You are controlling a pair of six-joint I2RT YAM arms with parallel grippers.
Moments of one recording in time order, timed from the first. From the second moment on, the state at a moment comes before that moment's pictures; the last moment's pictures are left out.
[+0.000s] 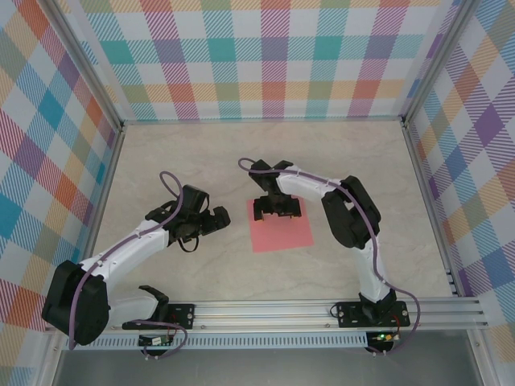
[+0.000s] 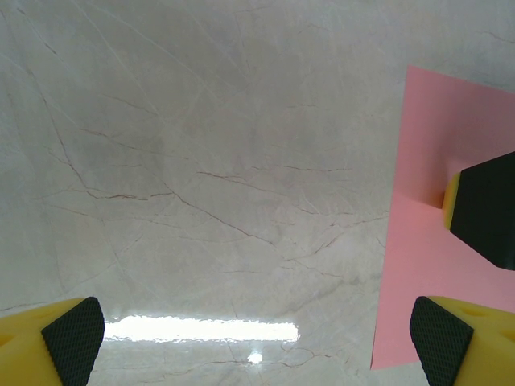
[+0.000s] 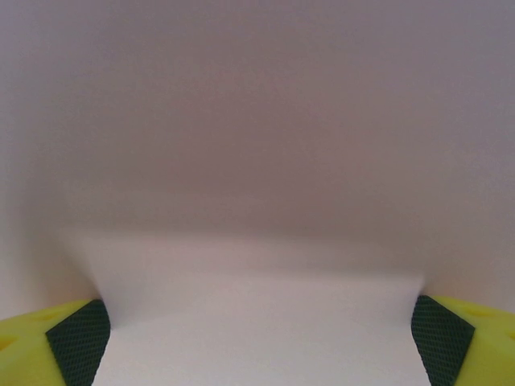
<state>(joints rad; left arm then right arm) -0.47 1.20 0.72 -0.55 0.03 -0.79 0.73 2.14 1.61 -1.00 0.03 0.63</state>
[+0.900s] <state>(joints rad) -0.47 1.20 0.72 -0.56 0.03 -0.79 0.72 2.12 1.57 -0.97 0.03 0.64</state>
